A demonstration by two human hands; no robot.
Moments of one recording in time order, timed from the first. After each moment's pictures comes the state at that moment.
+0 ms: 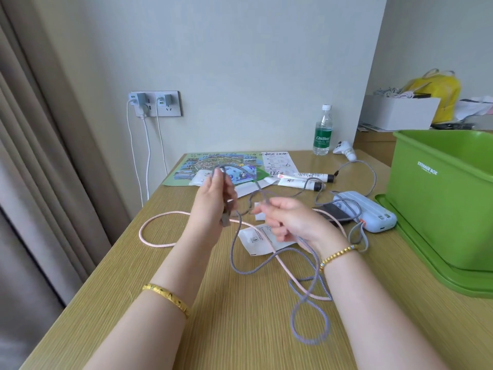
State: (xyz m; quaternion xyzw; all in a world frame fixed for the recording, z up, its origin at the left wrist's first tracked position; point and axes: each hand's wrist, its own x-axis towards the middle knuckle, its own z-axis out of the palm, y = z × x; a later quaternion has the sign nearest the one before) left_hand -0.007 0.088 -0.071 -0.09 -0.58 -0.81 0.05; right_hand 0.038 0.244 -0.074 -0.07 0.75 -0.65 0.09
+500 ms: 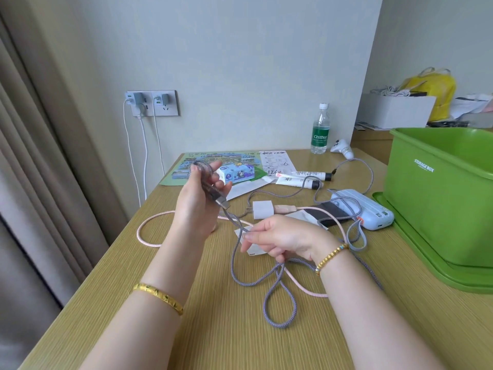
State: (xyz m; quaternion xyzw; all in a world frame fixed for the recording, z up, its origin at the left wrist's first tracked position) left_hand -0.008 0.080 -0.059 -0.05 -0.41 -0.91 0.02; right_hand 0.050 0.231 -0.076 -0.12 0.83 -0.50 0.22
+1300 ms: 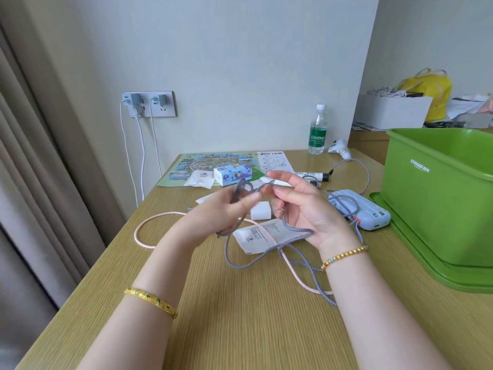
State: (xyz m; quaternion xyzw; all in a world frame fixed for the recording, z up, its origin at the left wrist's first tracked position) left_hand 0.012 0.078 -0.064 -0.26 -0.81 -0.52 -0.06; right_hand 0.042 0.256 -0.066 -0.15 0.53 -0.84 0.02
